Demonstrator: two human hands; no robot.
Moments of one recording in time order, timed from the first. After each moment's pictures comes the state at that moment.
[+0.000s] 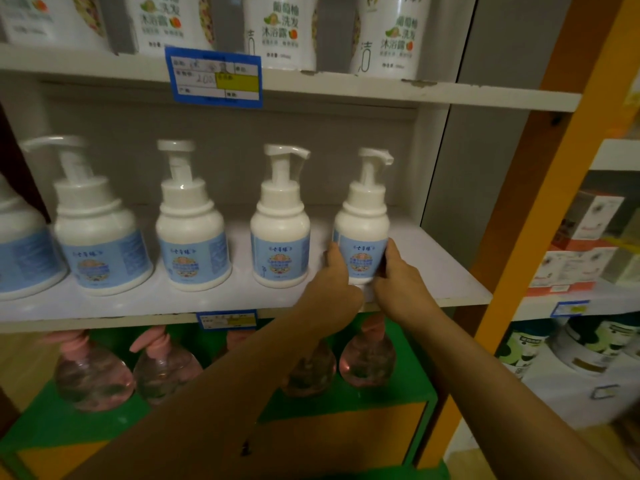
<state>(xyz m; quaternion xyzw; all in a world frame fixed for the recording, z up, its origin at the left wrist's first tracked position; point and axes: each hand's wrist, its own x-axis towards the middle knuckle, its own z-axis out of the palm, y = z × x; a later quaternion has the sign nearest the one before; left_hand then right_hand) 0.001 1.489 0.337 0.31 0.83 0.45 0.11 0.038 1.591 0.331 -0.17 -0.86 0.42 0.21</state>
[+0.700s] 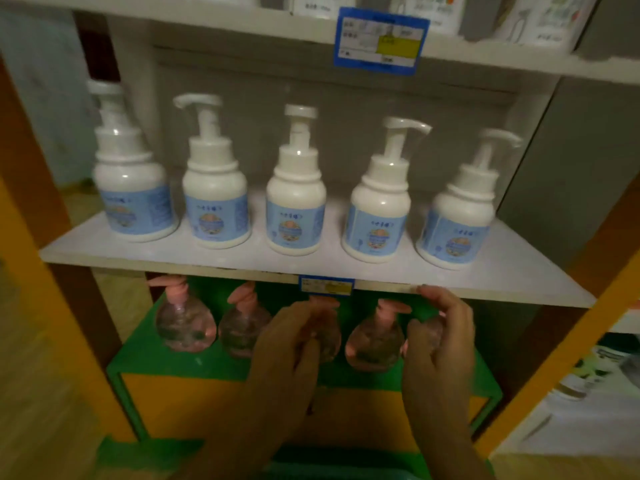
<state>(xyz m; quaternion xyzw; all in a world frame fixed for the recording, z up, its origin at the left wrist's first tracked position) 0.020 1.335 0.255 0.27 0.78 0.57 -0.08 0.070 1.468 0.264 -0.17 -0.76 0.45 0.44</state>
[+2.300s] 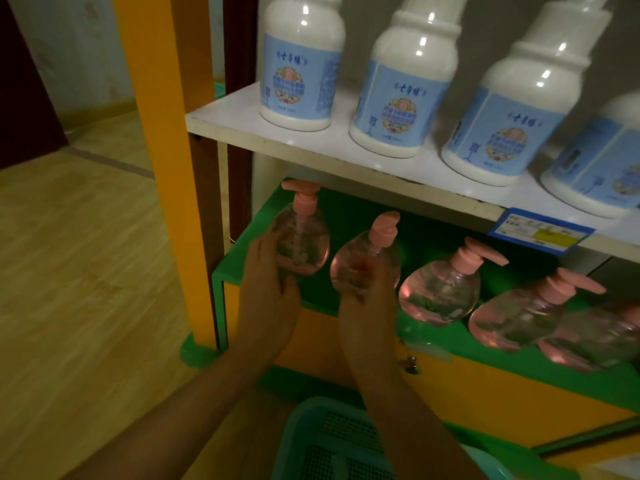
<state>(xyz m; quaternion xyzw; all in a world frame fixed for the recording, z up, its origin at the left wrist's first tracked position) -0.062 1.206 0.150 0.07 0.81 0.56 -0.16 -0.042 1.307 0.157 -0.12 -0.80 0.54 0.22</state>
